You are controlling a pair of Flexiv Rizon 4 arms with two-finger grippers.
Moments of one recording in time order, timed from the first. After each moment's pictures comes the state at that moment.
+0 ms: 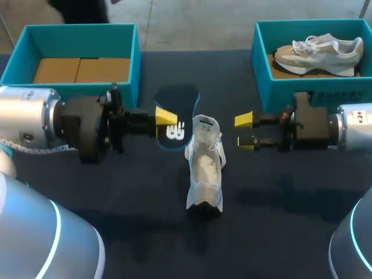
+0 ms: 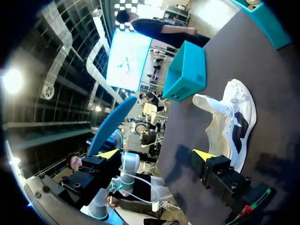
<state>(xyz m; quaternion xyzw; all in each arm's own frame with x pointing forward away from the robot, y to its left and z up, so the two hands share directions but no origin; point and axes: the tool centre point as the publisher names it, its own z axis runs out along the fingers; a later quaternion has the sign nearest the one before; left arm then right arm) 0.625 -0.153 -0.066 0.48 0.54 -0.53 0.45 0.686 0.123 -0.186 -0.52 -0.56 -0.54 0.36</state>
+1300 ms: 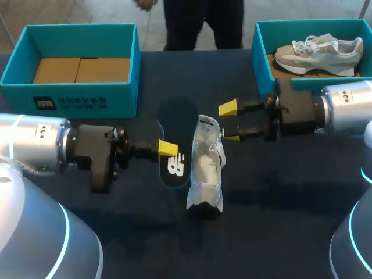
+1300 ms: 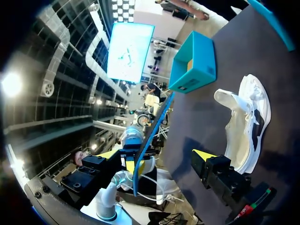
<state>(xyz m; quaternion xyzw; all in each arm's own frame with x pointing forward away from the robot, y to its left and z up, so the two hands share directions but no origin) 0.623 -0.154 -0.139 0.58 0.46 -0.44 0.51 0.685 0.159 -0.151 -0.50 -0.58 -0.51 0.39</state>
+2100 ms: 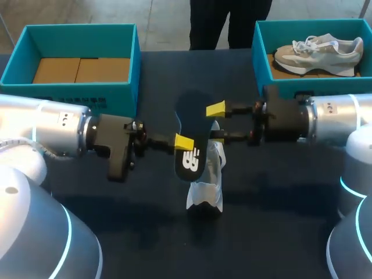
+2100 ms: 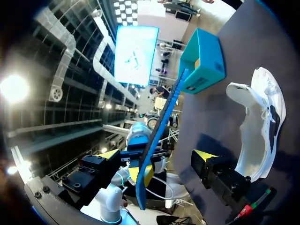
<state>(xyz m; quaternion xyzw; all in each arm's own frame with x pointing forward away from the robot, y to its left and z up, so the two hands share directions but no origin) 0.637 -0.186 -0.144 0.62 0.42 -0.43 0.51 0.685 0.188 -0.153 -0.49 -0.55 -0.54 0.42</state>
